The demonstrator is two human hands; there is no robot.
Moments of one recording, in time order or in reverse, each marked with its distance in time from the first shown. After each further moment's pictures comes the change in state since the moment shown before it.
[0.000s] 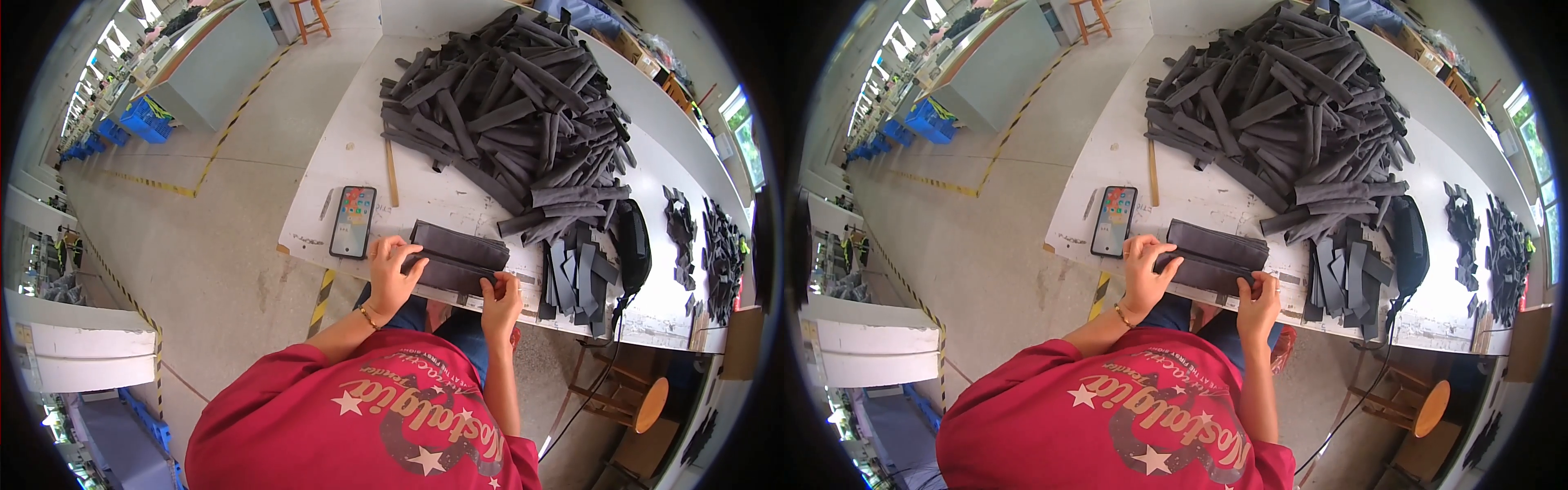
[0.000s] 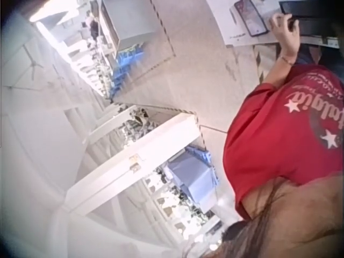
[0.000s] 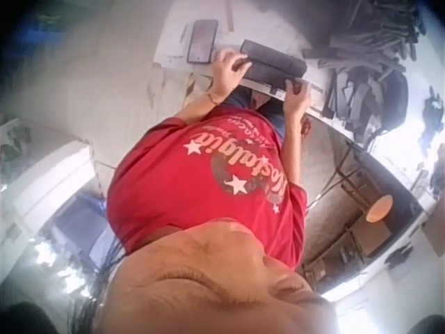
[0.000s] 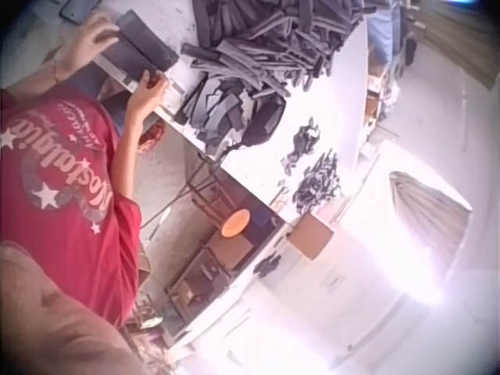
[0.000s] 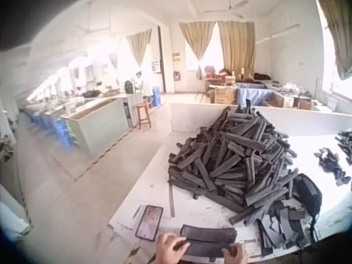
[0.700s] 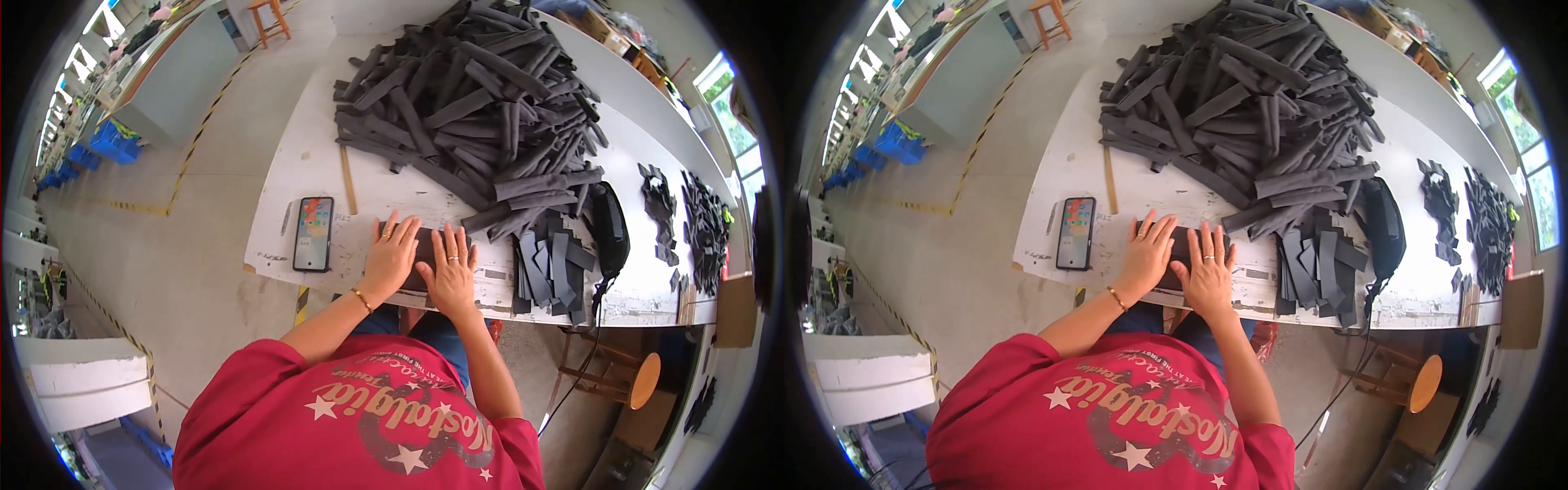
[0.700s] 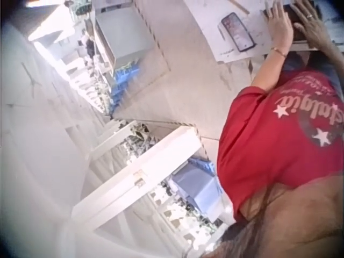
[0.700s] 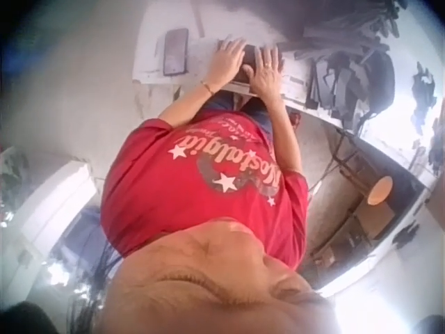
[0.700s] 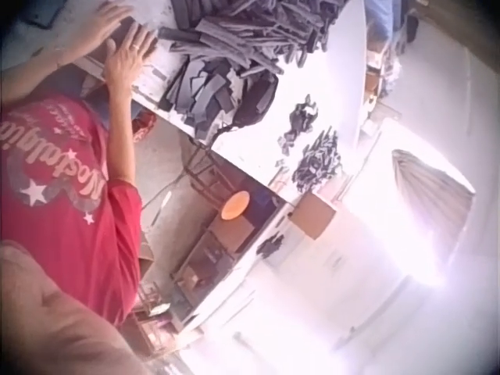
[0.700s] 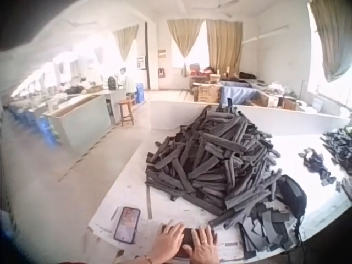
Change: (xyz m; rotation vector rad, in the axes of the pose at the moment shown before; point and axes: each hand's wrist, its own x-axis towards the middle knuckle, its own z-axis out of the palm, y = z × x) left_hand 0.027 -0.013 0.075 0.243 -0.360 0.230; right_hand 0.044 -0.004 0.034 -0.639 -0.294 -0.469
